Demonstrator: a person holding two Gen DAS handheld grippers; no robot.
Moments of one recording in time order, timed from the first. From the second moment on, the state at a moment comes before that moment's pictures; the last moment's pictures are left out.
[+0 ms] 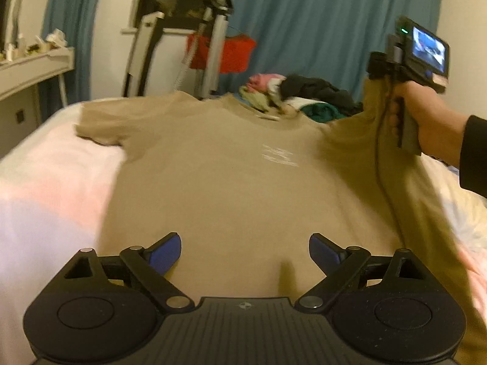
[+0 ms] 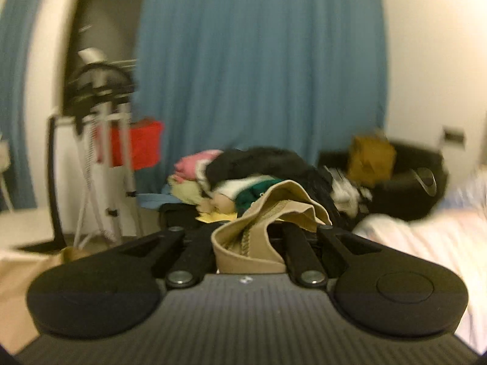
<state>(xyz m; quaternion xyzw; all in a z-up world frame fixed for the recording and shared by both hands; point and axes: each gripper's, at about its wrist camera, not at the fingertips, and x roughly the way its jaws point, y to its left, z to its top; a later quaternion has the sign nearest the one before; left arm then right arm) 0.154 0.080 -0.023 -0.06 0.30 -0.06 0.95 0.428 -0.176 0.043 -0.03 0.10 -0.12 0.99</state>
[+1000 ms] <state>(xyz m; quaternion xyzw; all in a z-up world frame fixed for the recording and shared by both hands) 0.151 0.081 -0.024 -0.04 0.29 -0.04 0.96 0.236 -0.154 0.068 0.13 0.23 0.04 0.96</state>
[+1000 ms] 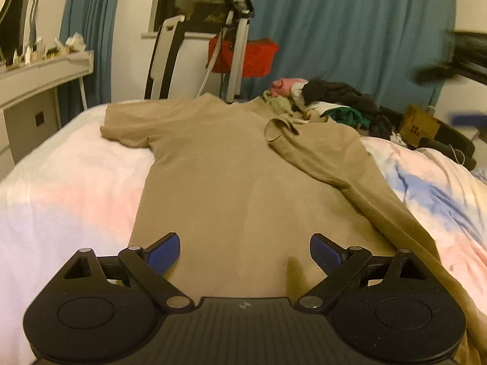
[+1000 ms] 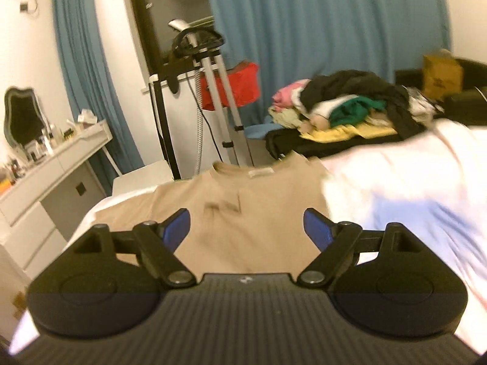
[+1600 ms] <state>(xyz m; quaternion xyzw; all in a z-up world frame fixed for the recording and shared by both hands) 0.053 -0.059 0.002 -0.02 0.37 -0.19 0.91 0.066 -0.307 0.047 0.26 0.13 -0.09 0.95</state>
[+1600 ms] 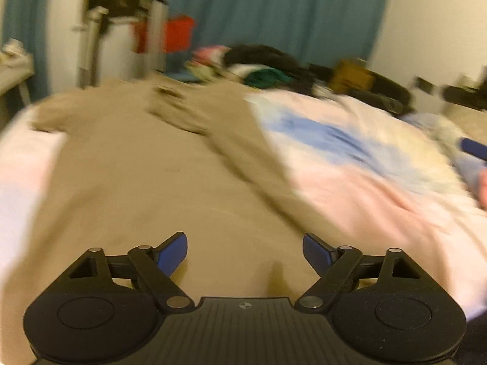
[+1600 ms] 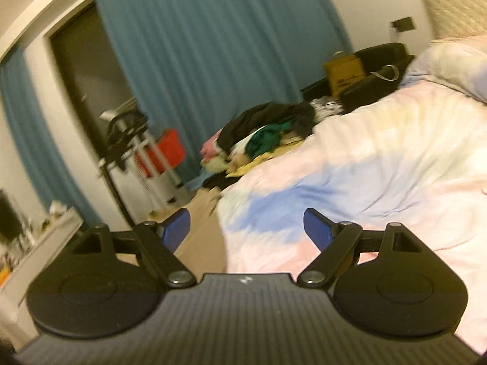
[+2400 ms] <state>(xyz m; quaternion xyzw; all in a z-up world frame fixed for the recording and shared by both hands) 0.058 -0.062 -0.008 -0.20 0.45 -0.28 0.83 0.056 -0.342 0.028 0.31 0.13 -0.11 0.94</state>
